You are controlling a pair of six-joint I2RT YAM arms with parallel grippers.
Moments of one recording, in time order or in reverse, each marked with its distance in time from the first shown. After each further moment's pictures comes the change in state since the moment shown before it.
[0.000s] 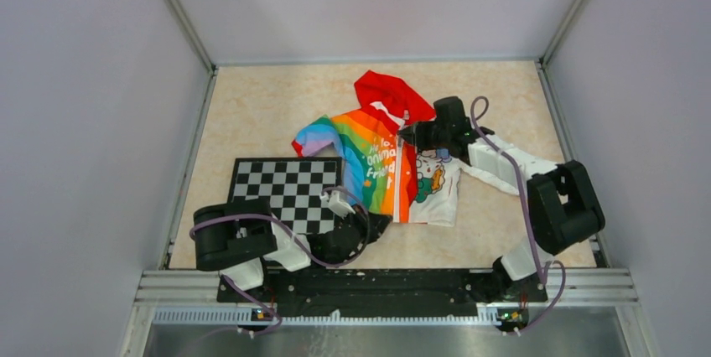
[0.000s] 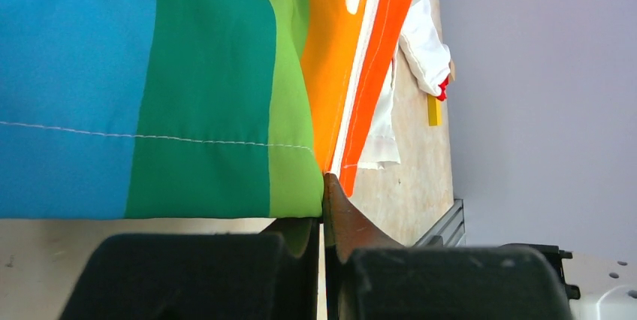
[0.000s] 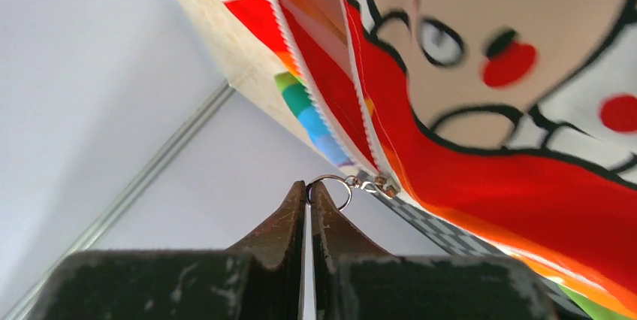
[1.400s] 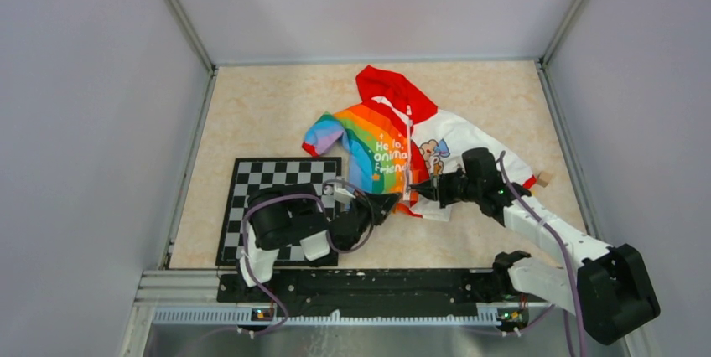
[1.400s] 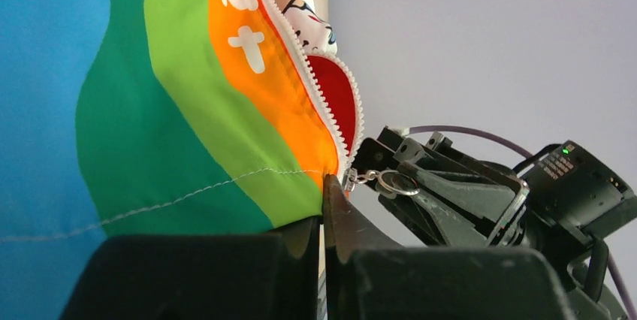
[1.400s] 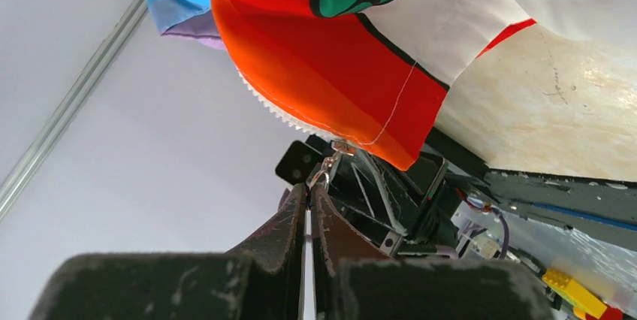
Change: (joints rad) left arm 0.145 0.370 0.095 0.542 0.080 -0.190; right arm -0.011 -0.519 -0.481 -0.050 -0.257 0.001
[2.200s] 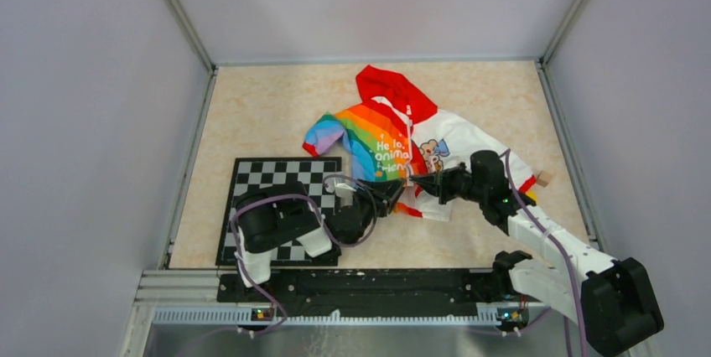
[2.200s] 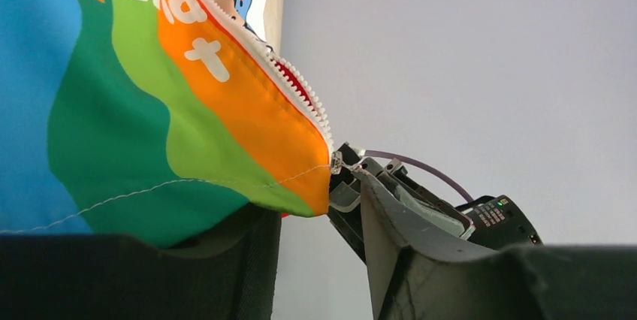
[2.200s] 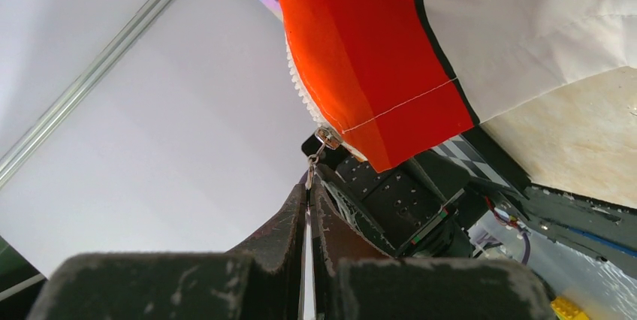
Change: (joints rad) left arm 0.002 -0.094 0.044 -0.077 -0.043 -0.118; right arm -0.014 -0.077 -0.067 0.185 -0.002 0.003
